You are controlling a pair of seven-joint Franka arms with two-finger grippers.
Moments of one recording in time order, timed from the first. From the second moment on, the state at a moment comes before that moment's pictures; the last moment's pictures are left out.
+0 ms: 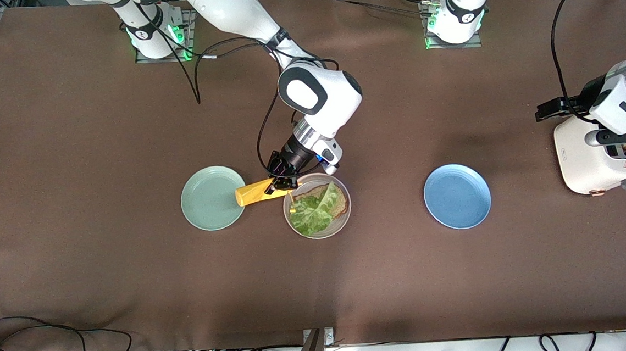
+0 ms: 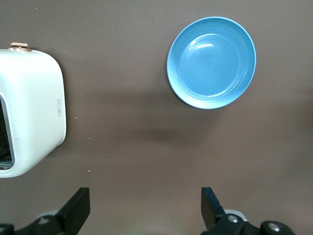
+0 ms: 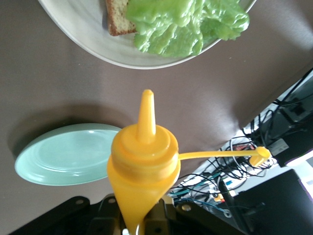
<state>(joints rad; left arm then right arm) 0.13 0.10 -0.07 -1.72 -0.01 1.60 0.01 0.95 0.89 -0.15 -1.18 -0.75 1.77 -0.64</state>
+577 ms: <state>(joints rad) 0.13 0.11 -0.07 -1.72 -0.01 1.60 0.01 0.75 0.72 -0.16 -1.29 -0.34 1.83 -0.67</state>
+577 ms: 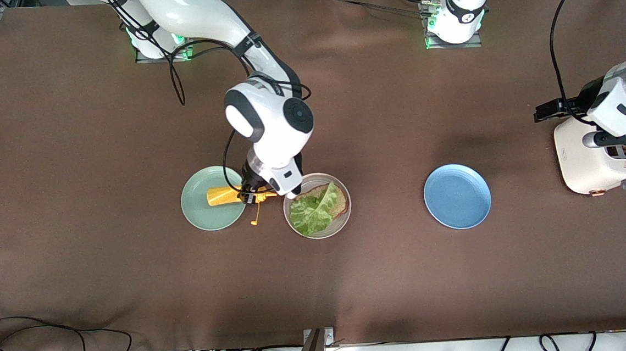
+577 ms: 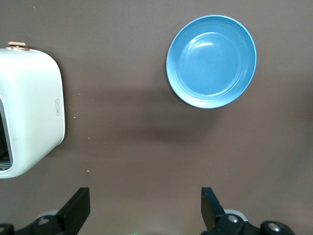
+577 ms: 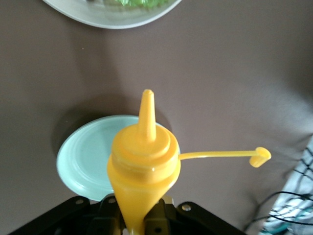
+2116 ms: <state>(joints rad) 0.61 0.27 -0.06 -1.73 0.11 1.81 0.58 0.03 0.55 -0.12 -1.56 0.62 1.58 -1.71</state>
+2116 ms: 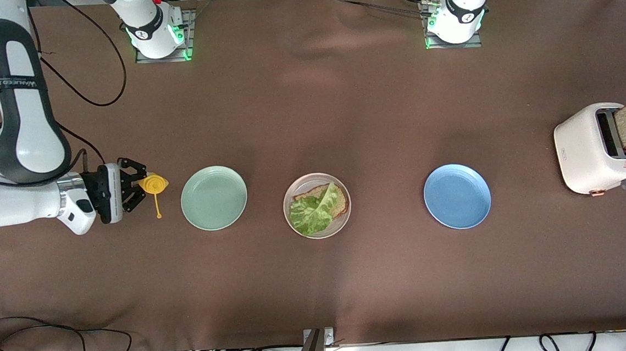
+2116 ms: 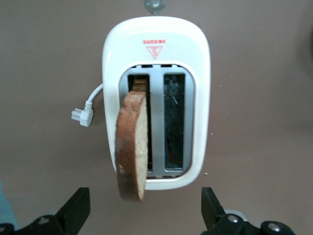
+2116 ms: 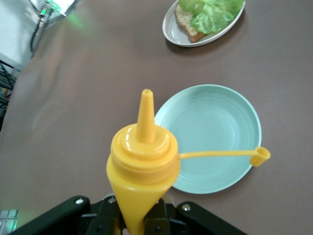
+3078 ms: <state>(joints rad) 0.62 0.34 -0.07 -1.71 0.11 1.85 0.60 -0.07 0.77 -0.11 -1.57 0.76 1.52 -2.46</state>
